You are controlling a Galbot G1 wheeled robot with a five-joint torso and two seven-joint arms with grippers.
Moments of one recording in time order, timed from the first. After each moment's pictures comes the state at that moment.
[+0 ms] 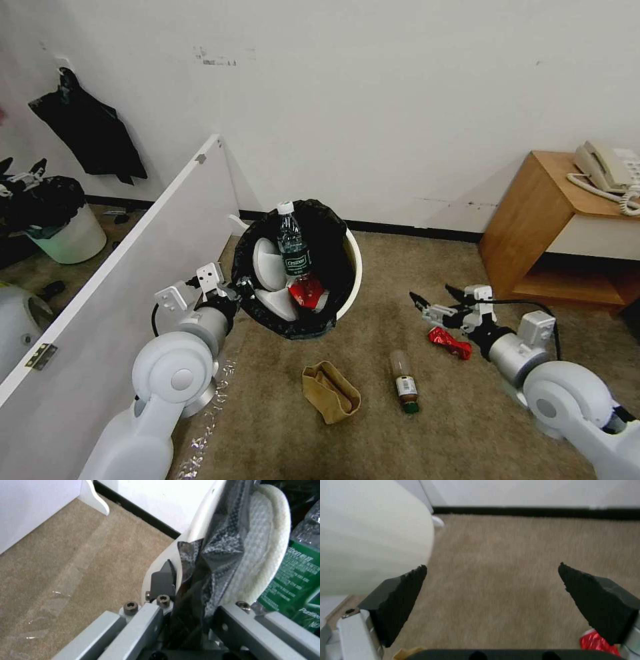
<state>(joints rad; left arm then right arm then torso) 1.15 -1.19 -0.35 -2.22 -1.11 0.53 -0.68 -1.36 0.66 0.36 2.02 1.04 -0.20 0.13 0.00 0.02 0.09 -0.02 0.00</state>
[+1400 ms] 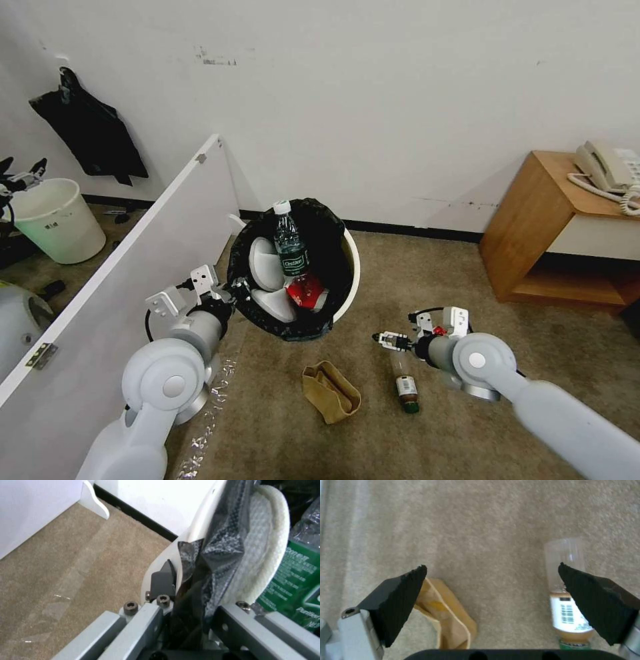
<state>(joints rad) 1.18 -1.19 -0.39 -2.22 -1.10 0.53 -0.62 -0.90 0.75 -0.12 1.78 1.58 -0.53 0.56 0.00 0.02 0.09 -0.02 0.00</state>
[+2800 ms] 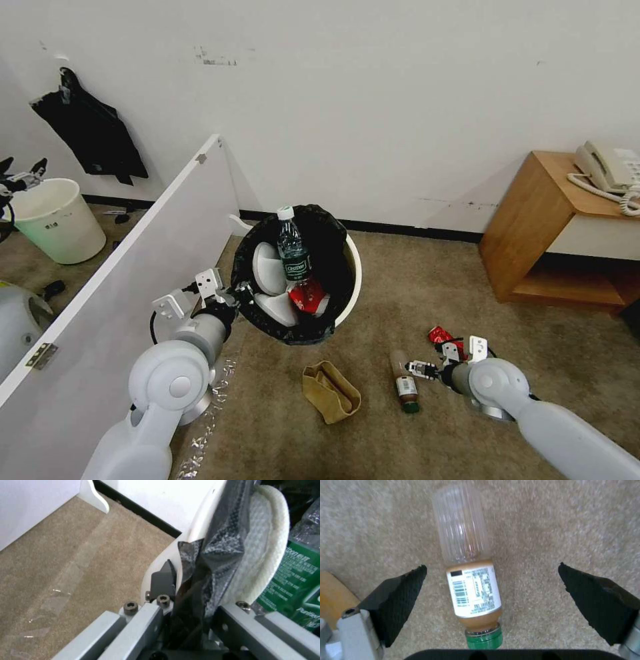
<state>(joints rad) 1.18 -1.20 -0.37 -2.20 -1.08 0.53 -0.61 -1.00 0.79 -0.06 1.56 1.42 -0.54 0.48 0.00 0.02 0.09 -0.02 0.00</state>
